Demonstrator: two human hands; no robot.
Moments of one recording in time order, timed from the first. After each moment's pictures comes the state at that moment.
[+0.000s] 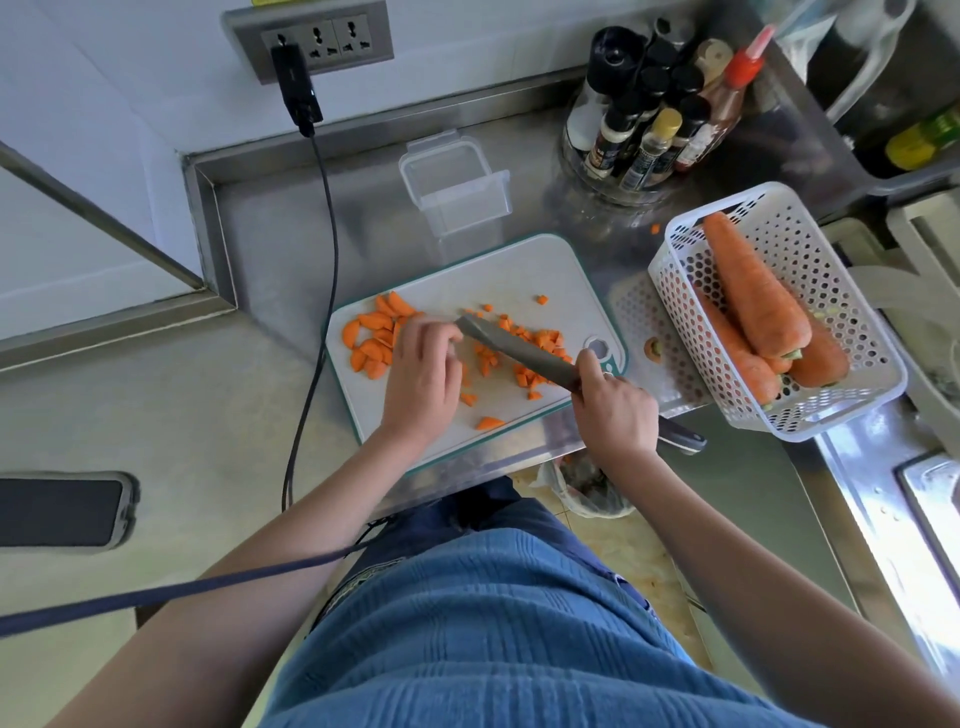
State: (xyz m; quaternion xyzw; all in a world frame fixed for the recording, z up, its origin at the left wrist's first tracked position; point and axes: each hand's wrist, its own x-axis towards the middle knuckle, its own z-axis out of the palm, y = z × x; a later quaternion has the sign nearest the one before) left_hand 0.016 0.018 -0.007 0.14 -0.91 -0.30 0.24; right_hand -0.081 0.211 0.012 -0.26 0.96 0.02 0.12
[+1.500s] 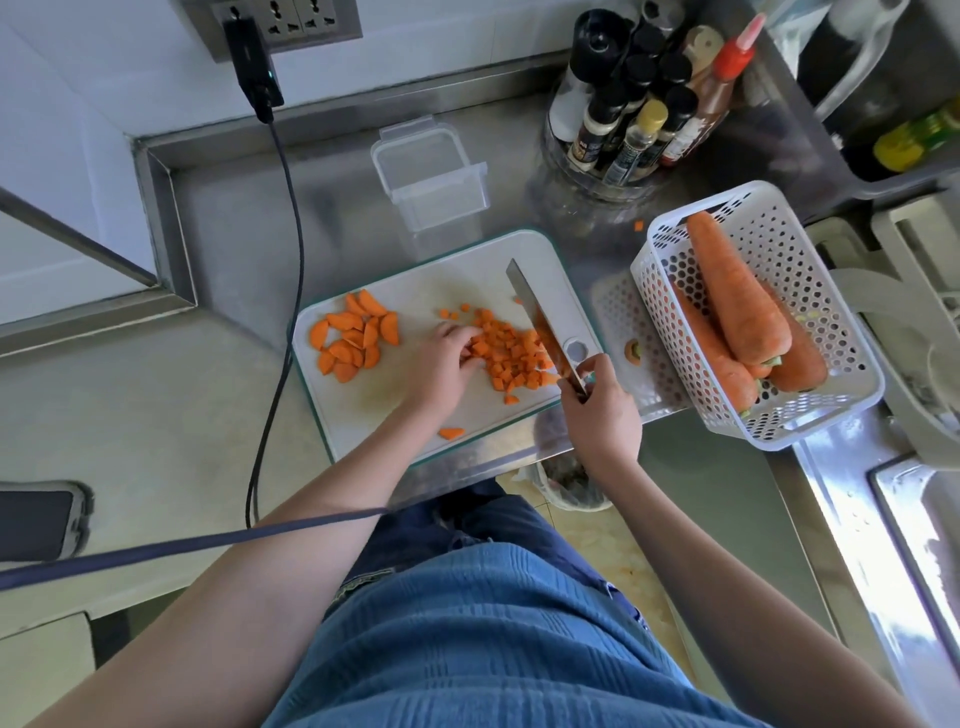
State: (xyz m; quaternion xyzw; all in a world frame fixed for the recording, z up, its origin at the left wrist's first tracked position) left_hand -0.039 0.037 -0.044 0.22 -0.89 -0.39 0.02; right_hand -0.090 0.218 -0.001 -0.05 0.95 -0.24 0.19
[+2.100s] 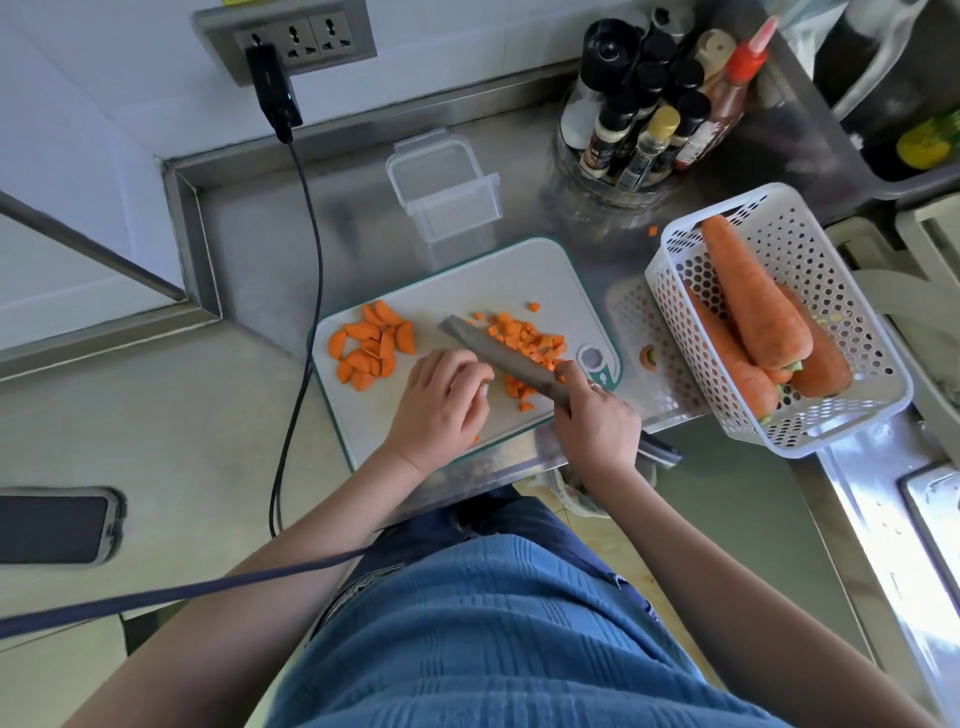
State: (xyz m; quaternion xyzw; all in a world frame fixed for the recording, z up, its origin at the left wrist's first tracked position) left_hand 0.008 0.036 -0.020 0.01 -0.94 -0.22 0.26; right_hand -0.081 0.207 -0.003 -0.23 0.96 -0.09 0.12
